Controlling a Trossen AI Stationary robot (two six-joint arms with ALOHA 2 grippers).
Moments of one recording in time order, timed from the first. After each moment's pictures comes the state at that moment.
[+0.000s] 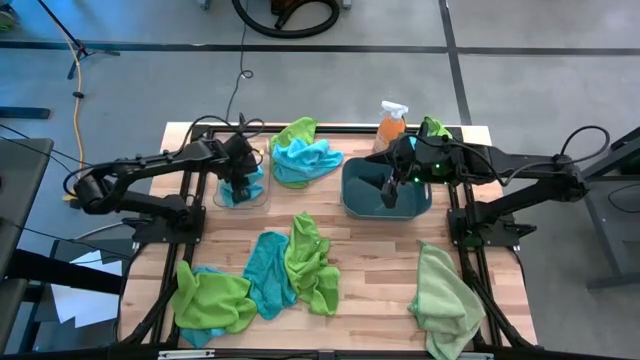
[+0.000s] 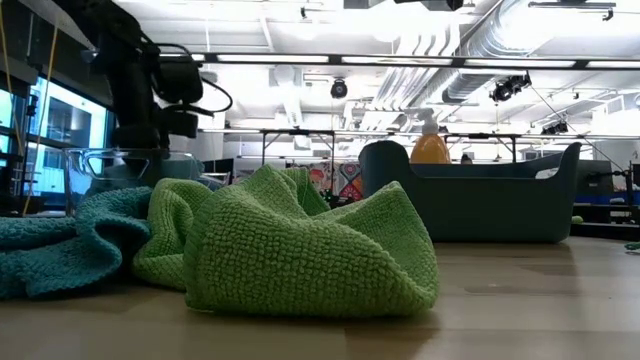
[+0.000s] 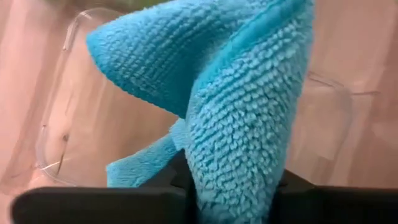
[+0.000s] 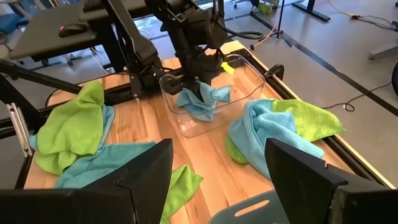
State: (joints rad) left arm 0.64 1.21 0.66 -0.69 0.03 0.33; right arm 0.00 1.15 1.27 -0.54 0.24 0.24
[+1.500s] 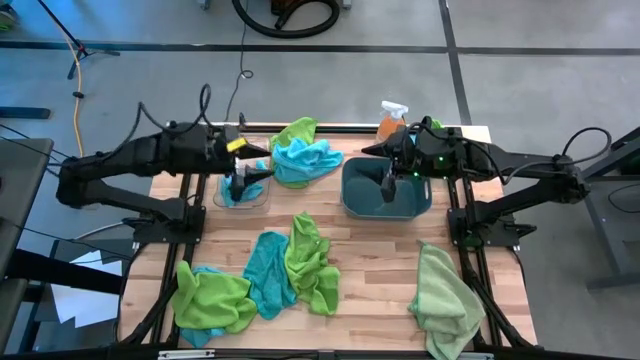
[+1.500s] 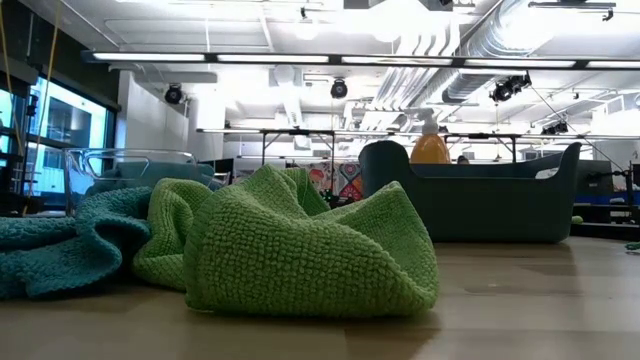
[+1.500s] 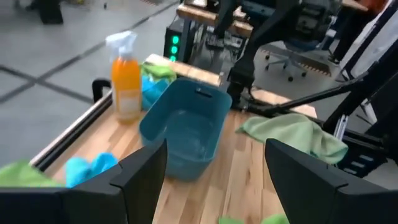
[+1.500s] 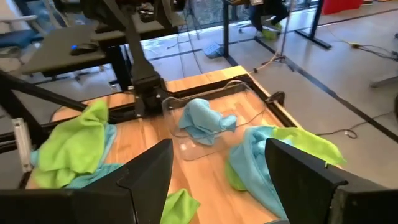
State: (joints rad) left arm 0.05 0.97 1.21 -0.55 -0.14 -0.23; right arm -0.04 1.15 1.27 -0.43 0.18 0.16
